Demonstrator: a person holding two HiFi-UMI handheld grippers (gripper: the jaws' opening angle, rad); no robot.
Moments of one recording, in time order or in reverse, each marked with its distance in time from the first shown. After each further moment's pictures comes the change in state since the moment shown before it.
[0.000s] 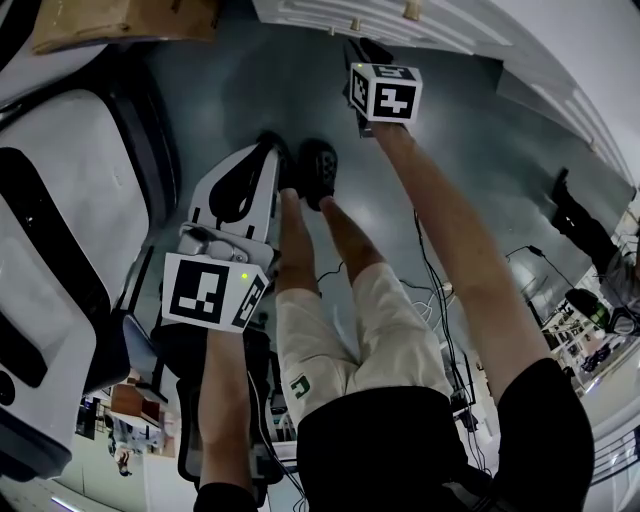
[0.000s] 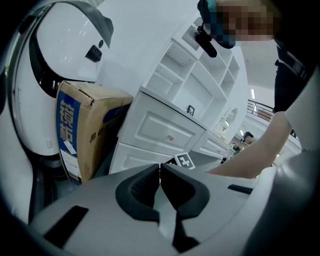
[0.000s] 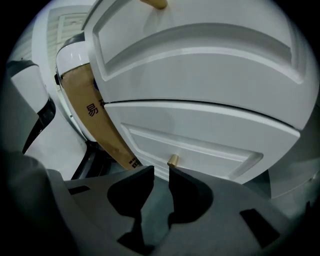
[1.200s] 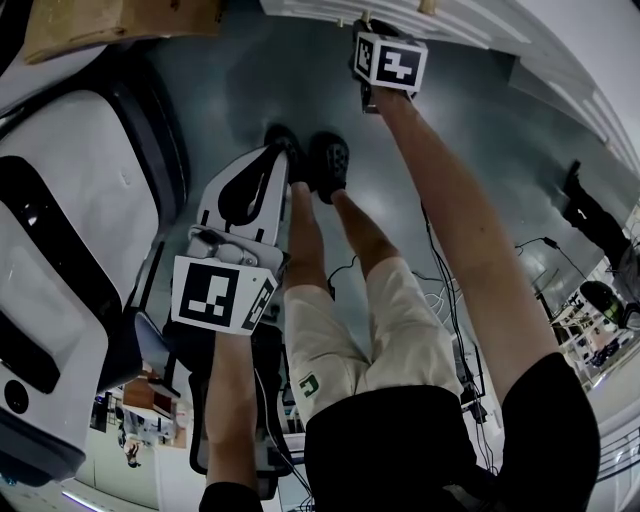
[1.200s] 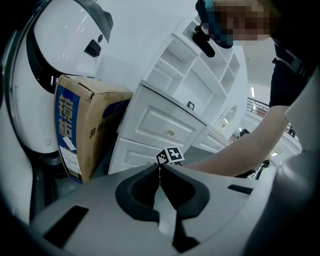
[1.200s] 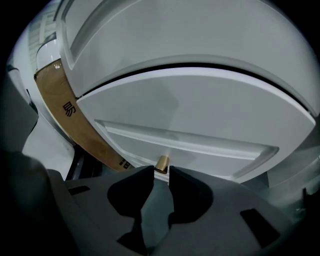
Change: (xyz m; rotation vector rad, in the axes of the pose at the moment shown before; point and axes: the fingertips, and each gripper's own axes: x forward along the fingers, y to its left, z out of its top) left arm -0.004 0.005 -0.017 0.004 0.043 -0.011; right arm 0.032 -0.019 -0.002 0.095 0.055 -0.099
